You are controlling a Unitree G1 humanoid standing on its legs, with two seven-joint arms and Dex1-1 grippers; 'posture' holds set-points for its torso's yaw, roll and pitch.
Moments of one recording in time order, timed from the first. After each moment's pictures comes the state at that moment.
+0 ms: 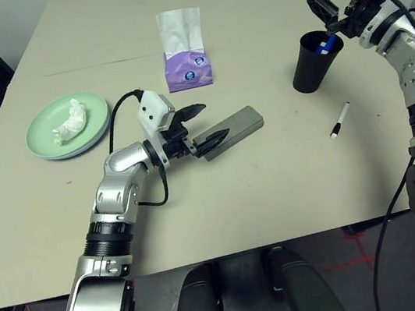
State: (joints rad) left arm -0.56 0.38 -0.06 0.16 -0.29 0.19 -0.92; right arm -0.95 -0.64 -0.12 0.53 0.28 0.06 0.95
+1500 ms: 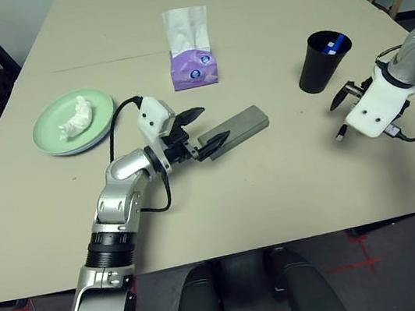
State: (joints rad) left arm -0.50 0.36 -0.06 0.09 -0.29 0.21 -0.87; right arm -1.26 -0.84 0.62 1.23 -0.69 -1.12 1.12
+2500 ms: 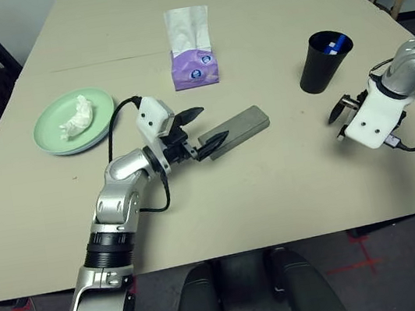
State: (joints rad) left arm -0.50 0.36 -0.06 0.09 -0.29 0.21 -0.86; right arm -1.20 -0.81 0.64 1.23 -0.68 -1.15 1.19
